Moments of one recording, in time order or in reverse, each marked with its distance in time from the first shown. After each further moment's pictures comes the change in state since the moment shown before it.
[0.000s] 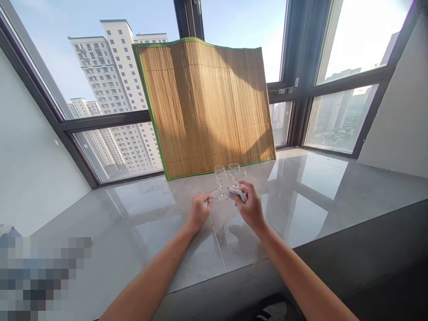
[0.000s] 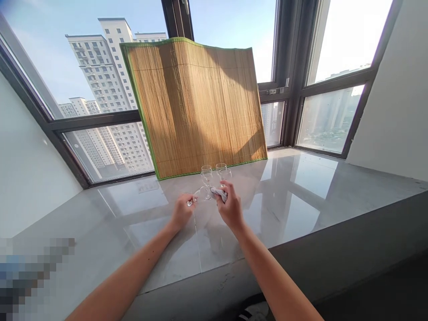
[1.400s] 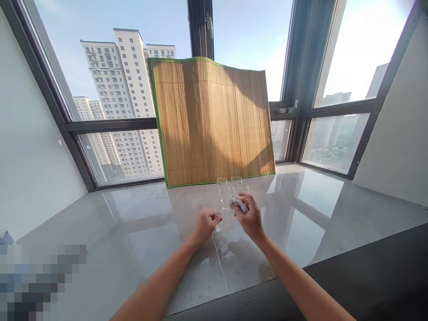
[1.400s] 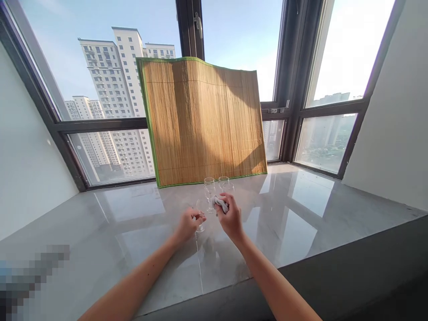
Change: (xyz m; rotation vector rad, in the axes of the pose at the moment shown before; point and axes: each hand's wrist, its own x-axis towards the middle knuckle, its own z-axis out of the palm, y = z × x) left_hand 0.002 0.009 0.005 -0.131 -0.133 -0.081; right_hand 0.021 0.000 0.012 0.023 0.011 -0.024
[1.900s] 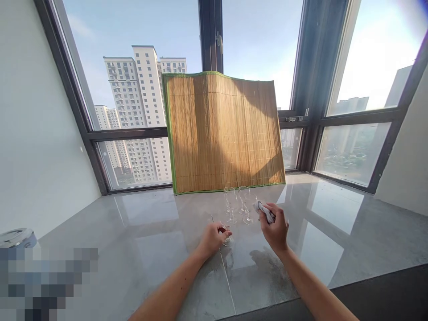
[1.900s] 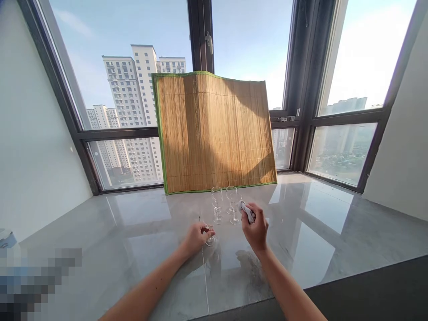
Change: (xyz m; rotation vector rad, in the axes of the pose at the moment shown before) left_hand -0.007 -0.004 0.008 -0.107 -0.116 -0.122; right_hand 0.011 0.047 -0.030 -0.279 0.279 -0.084
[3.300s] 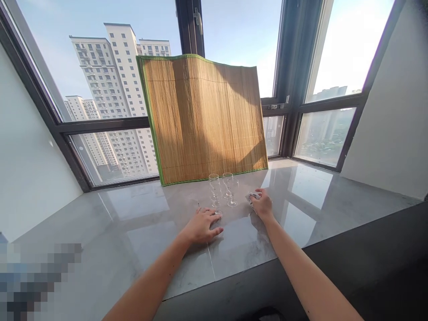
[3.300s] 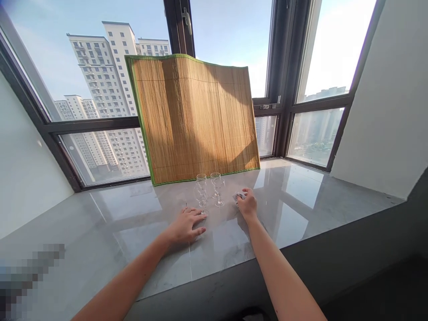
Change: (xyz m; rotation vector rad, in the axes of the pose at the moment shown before) left_hand -0.017 0.037 -0.016 0.469 -0.290 0.339; right_hand 0.021 0.080 -0.010 -0.157 -0.219 0.486
